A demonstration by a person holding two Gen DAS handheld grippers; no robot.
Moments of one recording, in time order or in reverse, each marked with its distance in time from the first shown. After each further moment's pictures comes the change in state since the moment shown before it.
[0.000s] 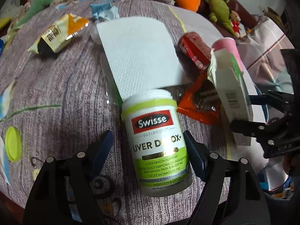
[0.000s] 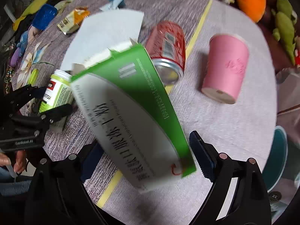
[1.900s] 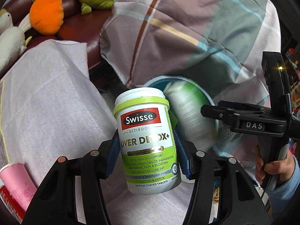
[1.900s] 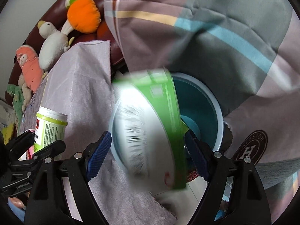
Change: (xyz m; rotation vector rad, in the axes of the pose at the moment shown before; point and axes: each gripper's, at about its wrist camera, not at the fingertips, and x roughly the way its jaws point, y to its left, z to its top) left arm 0.114 -0.423 0.115 0.627 0.091 -0.261; right arm -0.075 -0.406 -0.197 0.898 -0.336 -0.034
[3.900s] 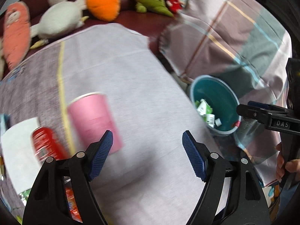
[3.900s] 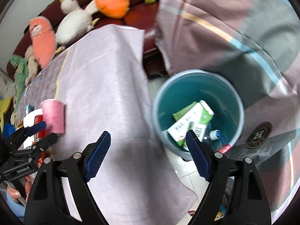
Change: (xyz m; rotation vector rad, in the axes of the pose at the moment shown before) left arm -0.113 0.113 -0.098 -0.228 -0.062 0.152; right arm -0.036 0.142 -0.047 -0.210 0.032 -0.045
